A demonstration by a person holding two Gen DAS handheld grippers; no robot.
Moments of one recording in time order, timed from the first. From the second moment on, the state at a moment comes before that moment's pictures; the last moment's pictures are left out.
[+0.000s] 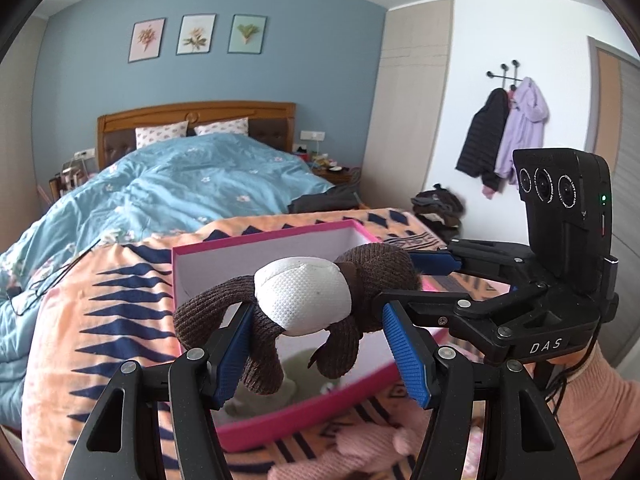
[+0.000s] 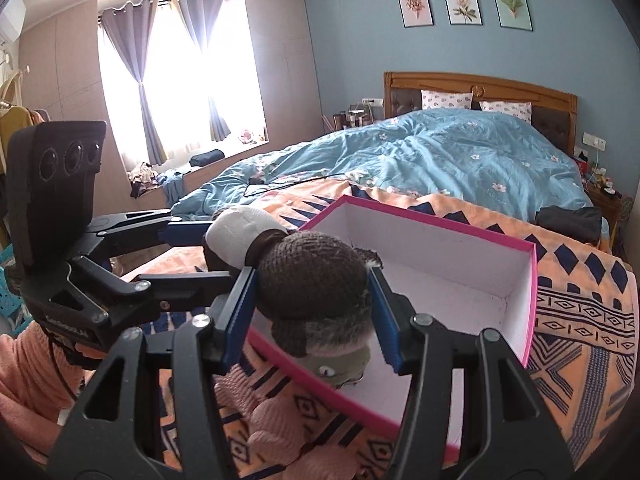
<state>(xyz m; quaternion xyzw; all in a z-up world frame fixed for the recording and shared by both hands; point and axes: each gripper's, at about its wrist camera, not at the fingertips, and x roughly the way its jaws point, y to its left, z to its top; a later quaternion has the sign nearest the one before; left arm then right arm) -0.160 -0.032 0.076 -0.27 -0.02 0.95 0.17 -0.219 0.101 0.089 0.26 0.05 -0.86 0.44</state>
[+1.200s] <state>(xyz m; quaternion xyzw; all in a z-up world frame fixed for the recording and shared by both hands) -0.184 -0.045 0.035 -0.30 -0.03 0.94 0.14 -0.261 0.096 0.052 0.35 0.05 -0.85 0.40</state>
